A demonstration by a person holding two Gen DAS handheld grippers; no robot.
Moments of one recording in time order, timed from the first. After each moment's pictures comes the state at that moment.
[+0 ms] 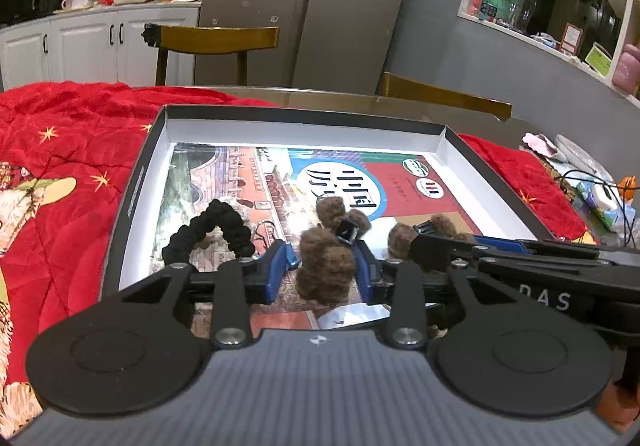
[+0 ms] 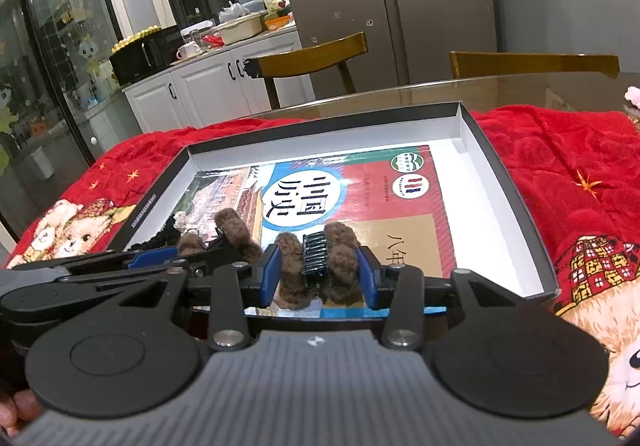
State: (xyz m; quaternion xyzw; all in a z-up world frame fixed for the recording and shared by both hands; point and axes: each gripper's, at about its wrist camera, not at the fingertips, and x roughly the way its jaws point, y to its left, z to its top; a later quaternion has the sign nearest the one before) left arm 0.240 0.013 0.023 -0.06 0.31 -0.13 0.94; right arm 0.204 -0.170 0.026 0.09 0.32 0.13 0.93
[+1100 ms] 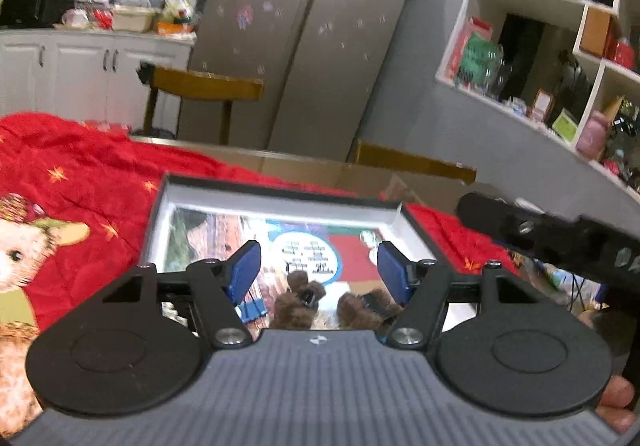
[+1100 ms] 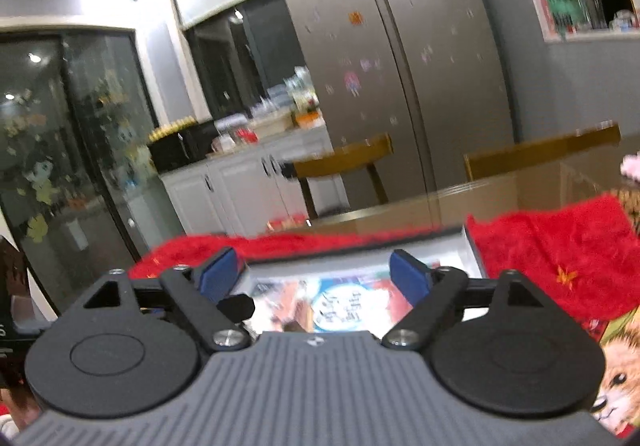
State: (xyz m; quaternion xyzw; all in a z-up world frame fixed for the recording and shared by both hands) left arm 0.190 0.029 0.094 -0.12 0.23 -0.15 0.95; right arm 0.142 -0.189 0.115 0.12 0.16 0.16 0.97
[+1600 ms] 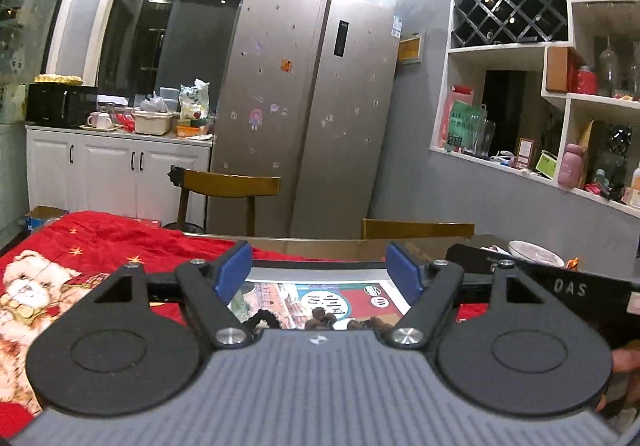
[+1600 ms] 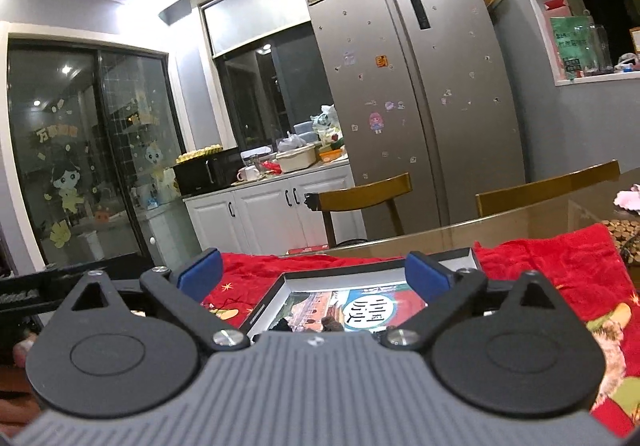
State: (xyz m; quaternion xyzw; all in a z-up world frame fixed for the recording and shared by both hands) left arm 0.029 0.058 0.161 -0.07 0.11 -0.11 0.99; right arm 0.070 -0.185 0.127 0.12 0.11 0.18 0.97
